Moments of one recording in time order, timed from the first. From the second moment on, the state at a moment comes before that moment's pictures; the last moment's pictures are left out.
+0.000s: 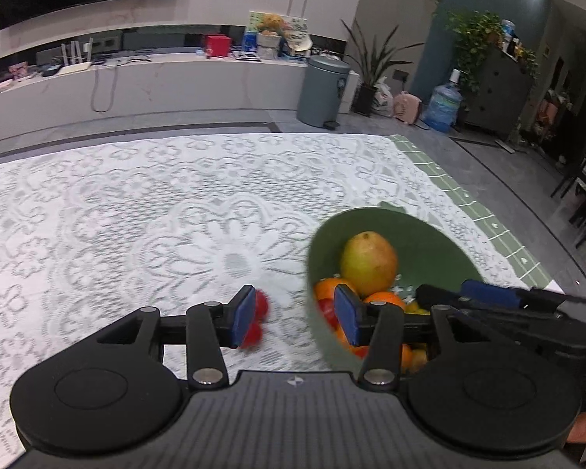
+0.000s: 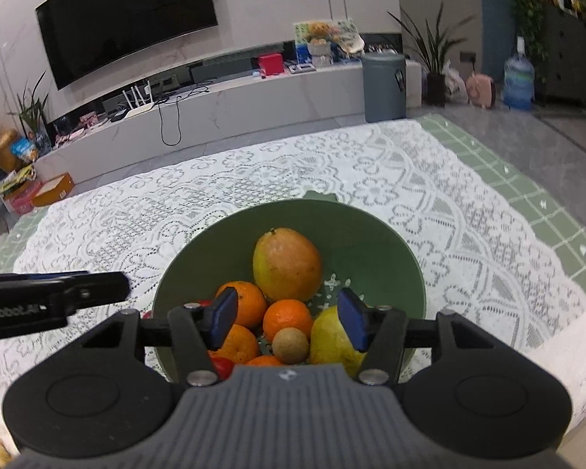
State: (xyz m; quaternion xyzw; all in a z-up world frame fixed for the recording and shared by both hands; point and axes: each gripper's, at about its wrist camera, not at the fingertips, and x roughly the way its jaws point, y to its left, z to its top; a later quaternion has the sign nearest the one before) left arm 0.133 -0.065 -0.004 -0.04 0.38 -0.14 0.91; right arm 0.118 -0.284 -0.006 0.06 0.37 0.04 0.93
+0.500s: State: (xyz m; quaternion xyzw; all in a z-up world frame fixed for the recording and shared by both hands) left arm 0.105 0.000 -0.001 -0.04 0.37 -0.12 0.92; right arm 0.096 -0.231 0.006 -0.03 0.30 0.16 0.94
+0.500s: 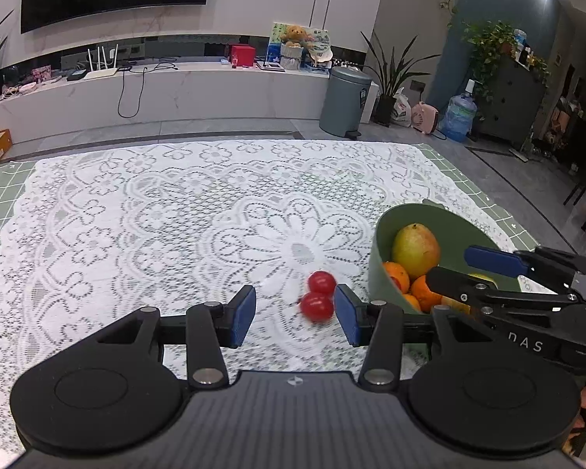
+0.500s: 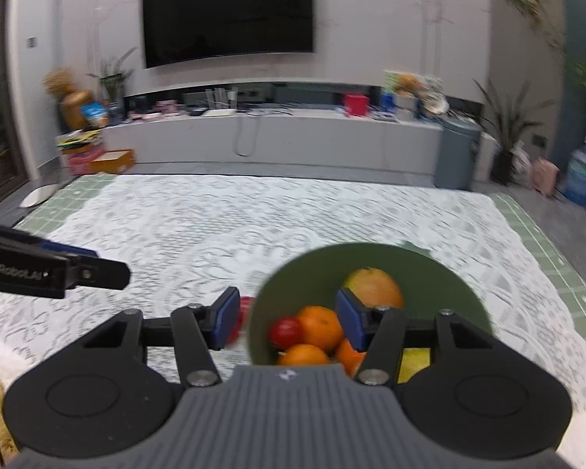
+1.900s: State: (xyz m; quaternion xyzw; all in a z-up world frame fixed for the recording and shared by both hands) left arm 0.131 0.044 -0.072 -0.07 0.40 -0.11 0.91; right arm 0.123 -0.103 -0.062 -0.26 0.35 0.15 0.89
